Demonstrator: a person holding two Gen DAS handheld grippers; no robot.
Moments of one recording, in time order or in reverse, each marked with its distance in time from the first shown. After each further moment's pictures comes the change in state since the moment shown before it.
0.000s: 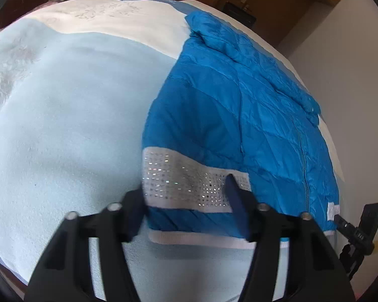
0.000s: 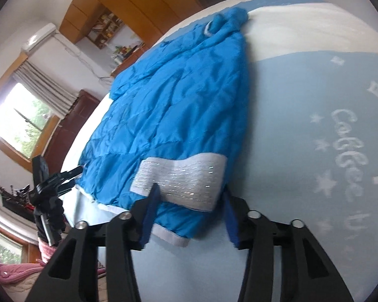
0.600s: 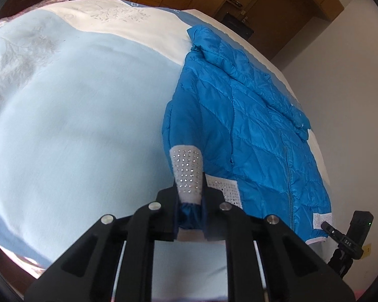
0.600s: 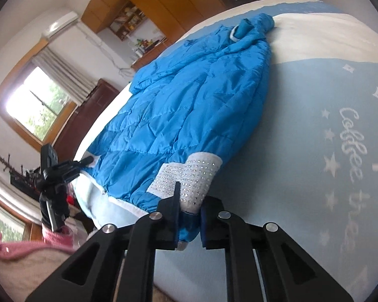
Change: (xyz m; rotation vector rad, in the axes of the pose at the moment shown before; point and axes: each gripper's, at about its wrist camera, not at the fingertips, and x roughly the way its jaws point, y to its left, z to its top) left arm -0.039 0.014 -0.018 -0.042 -0.042 -0.061; right arm -0.029 0.017 -0.024 -0.108 0.027 0.070
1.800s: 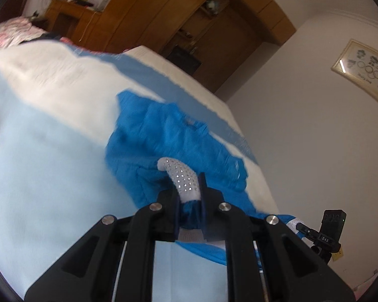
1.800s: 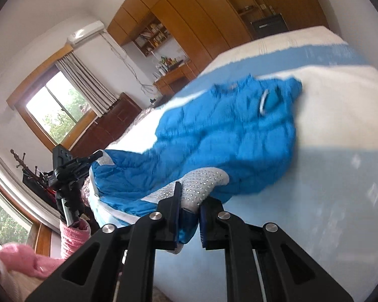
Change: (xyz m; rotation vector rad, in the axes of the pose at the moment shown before) left arm -0.032 -0.069 0.123 0.086 -0.183 -0.324; right arm -0.053 0.023 0.131 -0.080 -0.140 0.100
